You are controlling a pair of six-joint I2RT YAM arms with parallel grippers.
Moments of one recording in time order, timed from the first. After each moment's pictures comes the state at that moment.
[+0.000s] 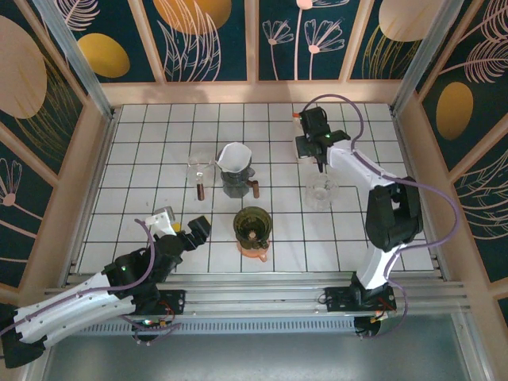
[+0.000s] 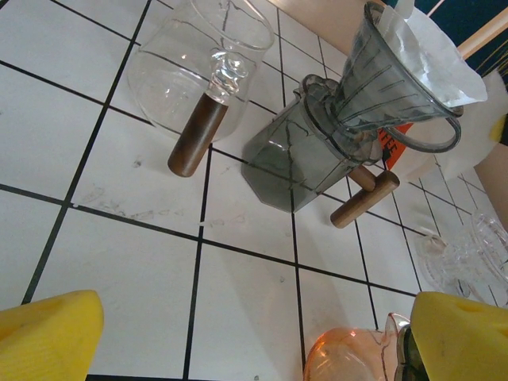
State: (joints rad) left arm -1.06 0.42 0.31 -0.44 -0.67 -1.03; right arm 0.40 1.75 1.40 -0.53 0.27 0.11
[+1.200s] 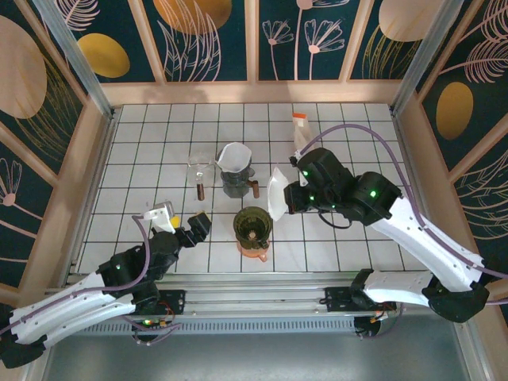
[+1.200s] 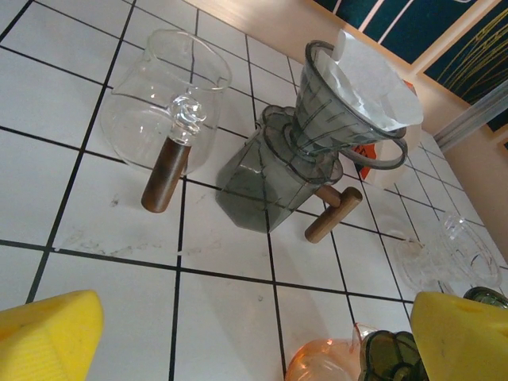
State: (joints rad) left arm -1.06 0.42 0.39 -0.43 -0.66 -0.91; right arm 0.94 1.16 1.43 -1.12 0.05 0.59
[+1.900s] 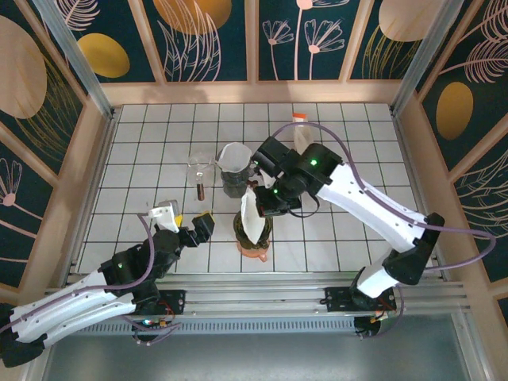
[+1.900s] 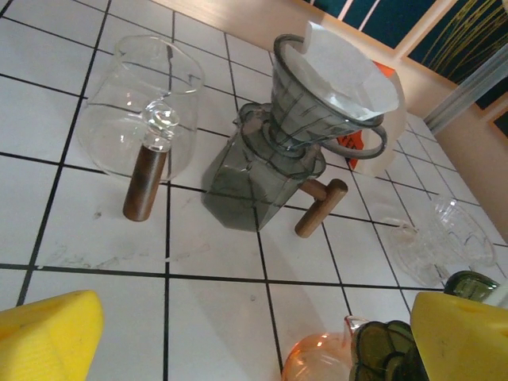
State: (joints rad) left arm -1.06 0.45 0.40 -0.38 -0.63 -0.82; right arm 0.97 1.55 1.72 -1.39 -0.21 0.65
